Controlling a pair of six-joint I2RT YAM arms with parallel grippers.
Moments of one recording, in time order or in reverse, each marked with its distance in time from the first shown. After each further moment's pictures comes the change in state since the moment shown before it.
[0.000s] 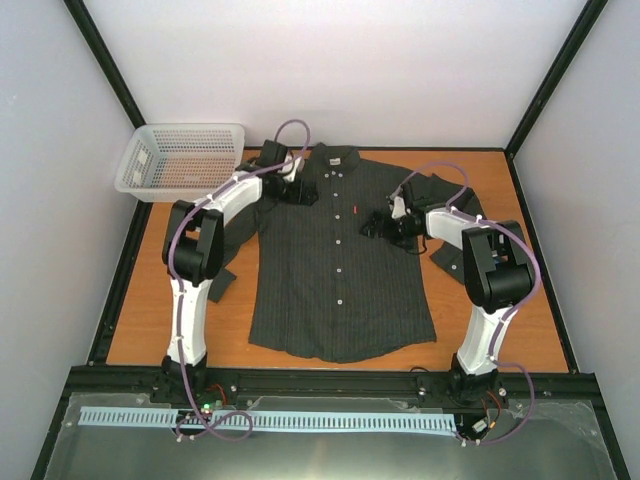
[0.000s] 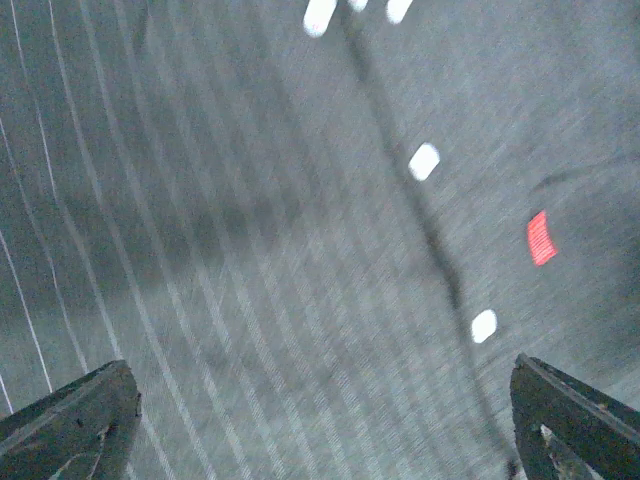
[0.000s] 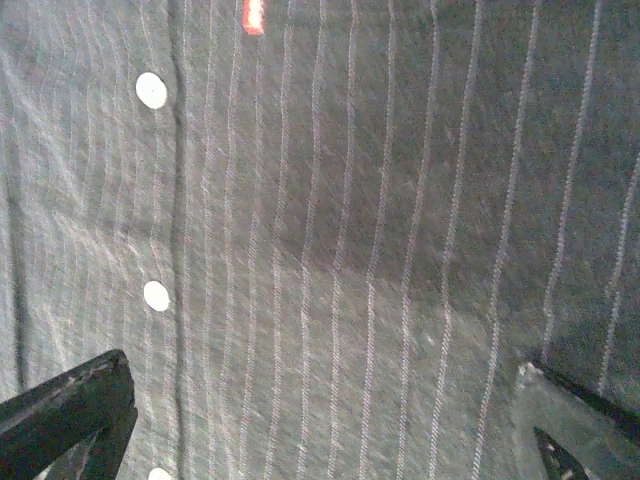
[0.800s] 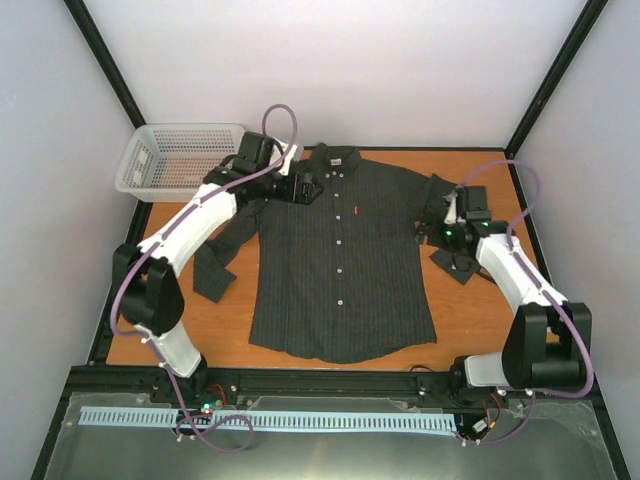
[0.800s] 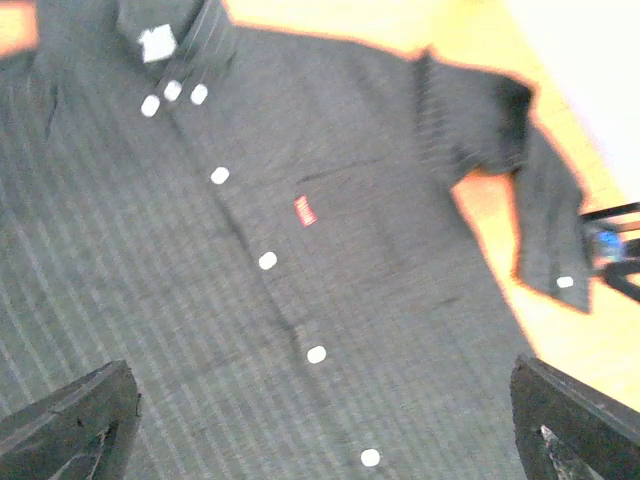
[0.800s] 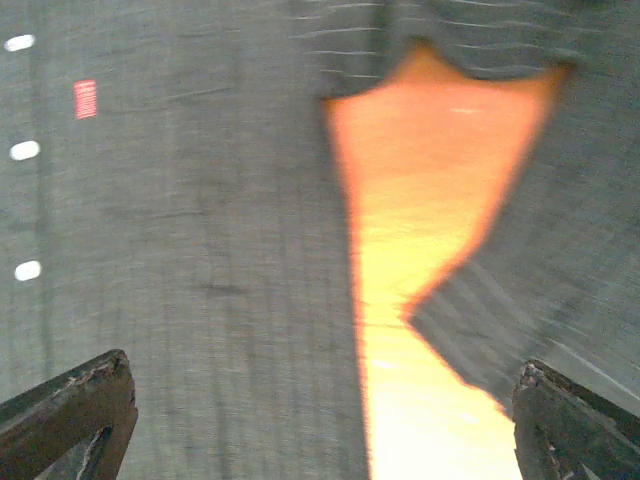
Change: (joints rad) left arm -0.064 -0.446 -0.306 -0.016 0.052 -0.017; right arm -0.135 -0.493 -0.202 -0.221 0.283 -0.127
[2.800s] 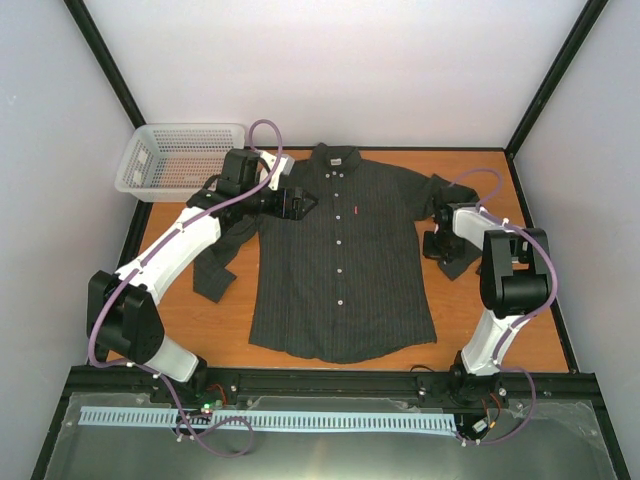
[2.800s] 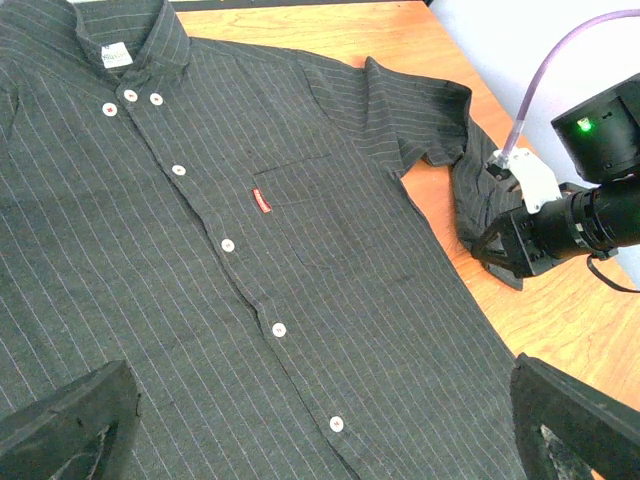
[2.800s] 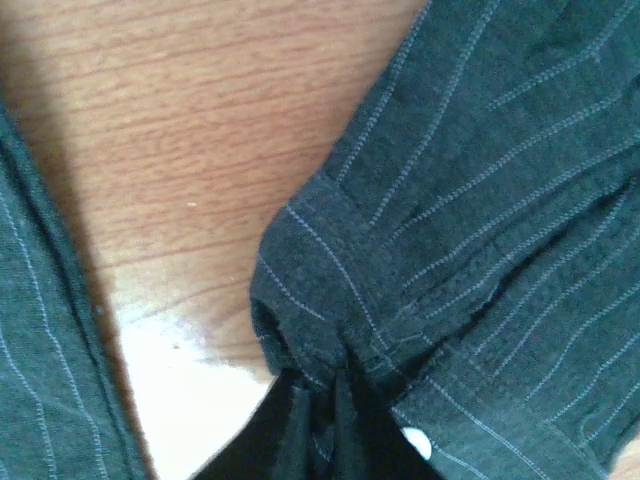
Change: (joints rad) left arm -0.004 -0.247 -0.246 0.150 0.102 0.011; right arm -0.037 0.426 0.141 -0.135 0.257 -0.067
